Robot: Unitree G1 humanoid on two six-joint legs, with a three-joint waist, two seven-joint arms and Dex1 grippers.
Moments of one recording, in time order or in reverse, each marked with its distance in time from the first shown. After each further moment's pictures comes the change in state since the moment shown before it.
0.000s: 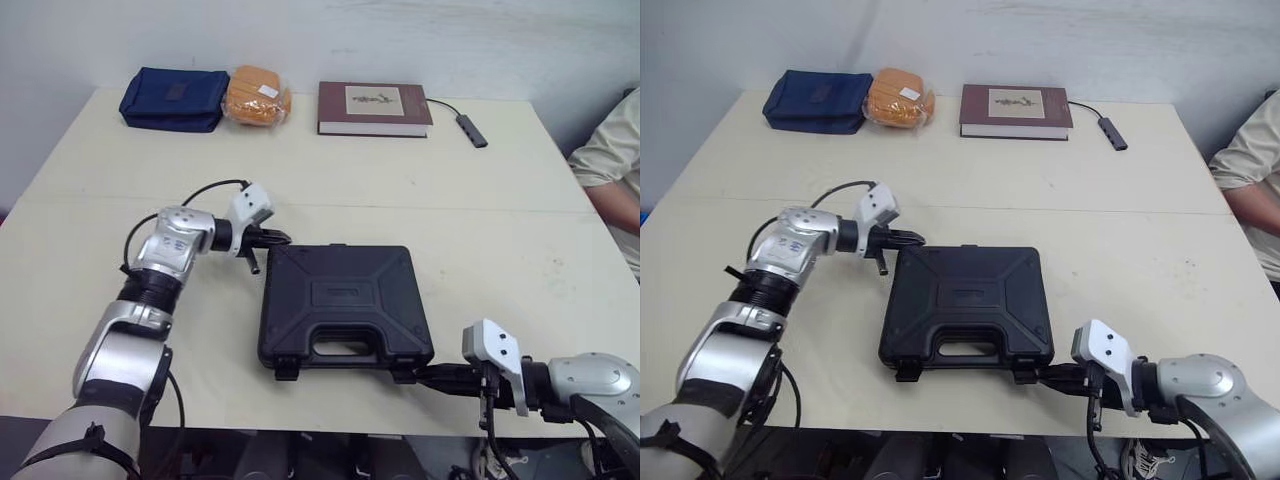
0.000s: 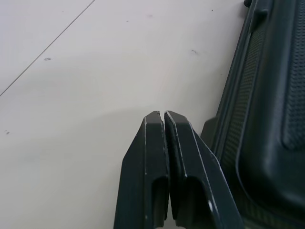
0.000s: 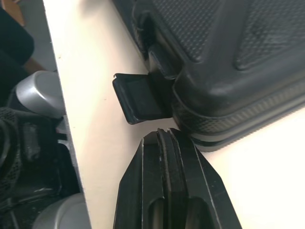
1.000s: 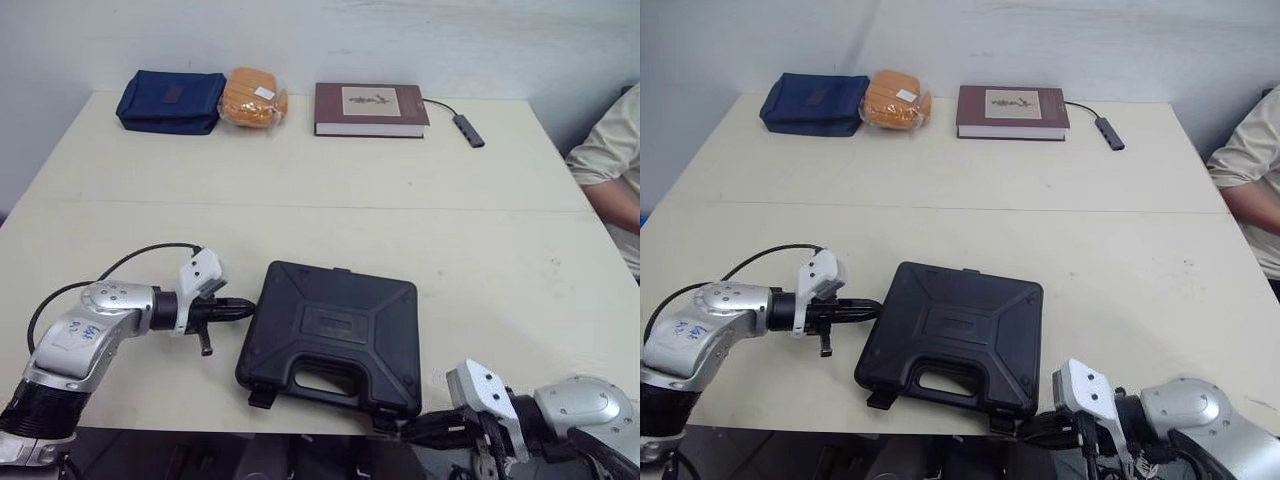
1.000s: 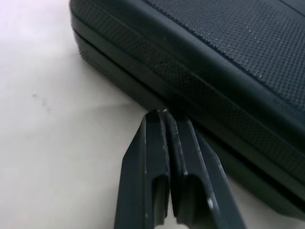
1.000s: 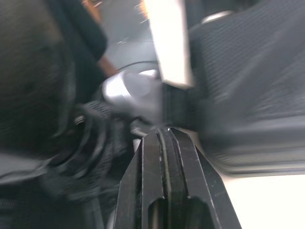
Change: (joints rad) left arm 0.667 0.343 0.189 -0.947 -0.343 0.479 0.112; right arm 0.063 -0.021 0.111 -0.118 0.056 -0.005 0.084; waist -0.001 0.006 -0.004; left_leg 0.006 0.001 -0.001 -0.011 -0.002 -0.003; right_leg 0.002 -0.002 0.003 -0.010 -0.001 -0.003
